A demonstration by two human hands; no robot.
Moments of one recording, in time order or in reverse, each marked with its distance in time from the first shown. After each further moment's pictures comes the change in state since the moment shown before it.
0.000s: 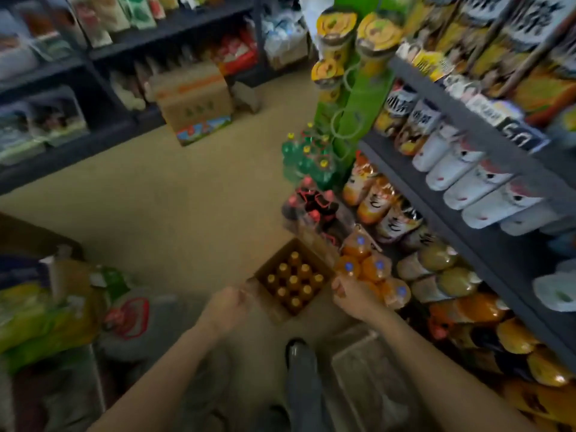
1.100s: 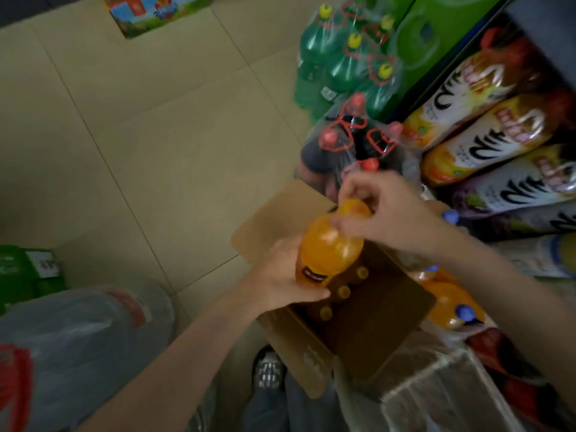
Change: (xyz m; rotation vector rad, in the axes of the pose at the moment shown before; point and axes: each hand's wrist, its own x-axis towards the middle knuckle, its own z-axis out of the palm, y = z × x) left_hand 0.300 -0.083 0.104 -0.319 -0.228 0.485; right_hand 0.253 -0.055 0.050 0.291 0.108 -0.373
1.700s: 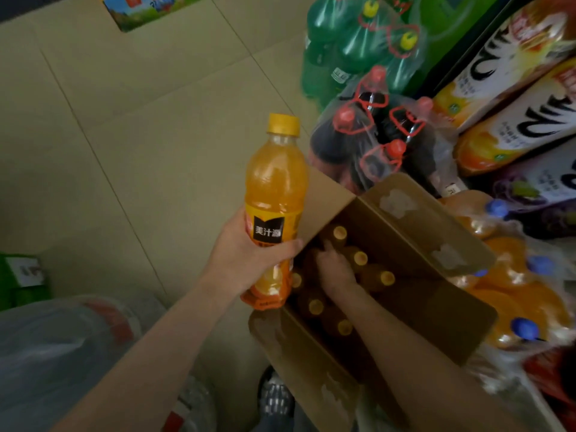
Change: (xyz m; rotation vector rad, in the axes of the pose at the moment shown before) left_hand 0.013 -0.044 -0.019 -0.373 0.427 -0.211; right_hand 0.049 0.195 0.195 -0.619 -0.194 0.412
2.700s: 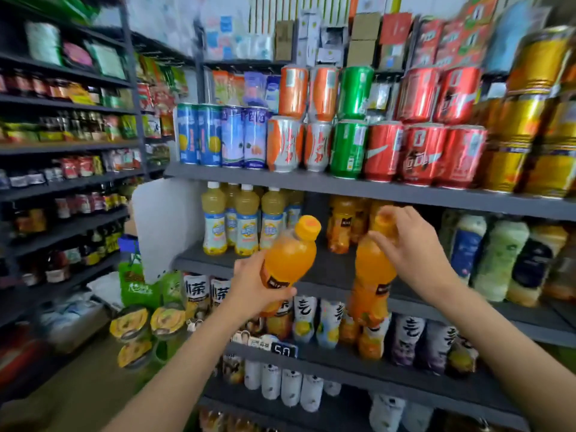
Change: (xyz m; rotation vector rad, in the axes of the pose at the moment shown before) left_hand -0.330 0.689 0.203 0.403 -0.557 1.126; right_hand -0.743 0.166 -0.665 0.071 1.572 0.383
